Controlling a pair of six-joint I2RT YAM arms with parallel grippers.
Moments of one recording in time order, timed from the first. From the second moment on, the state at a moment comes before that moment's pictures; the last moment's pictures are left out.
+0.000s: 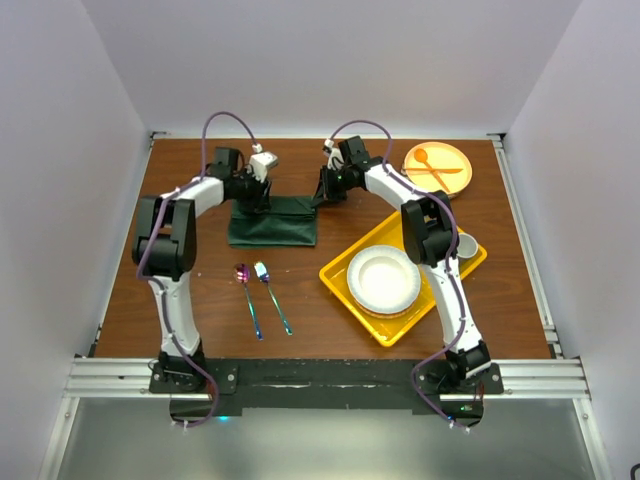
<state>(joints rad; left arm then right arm) -0.12 2.12 1.47 -0.26 0.48 0.35 0.42 2.52 2.10 -0.51 -0.53 0.40</state>
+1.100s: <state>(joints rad) -0.51 1.77 0.94 -0.06 0.26 1.03 0.42 2.52 2.09 -0.48 -0.52 0.39</state>
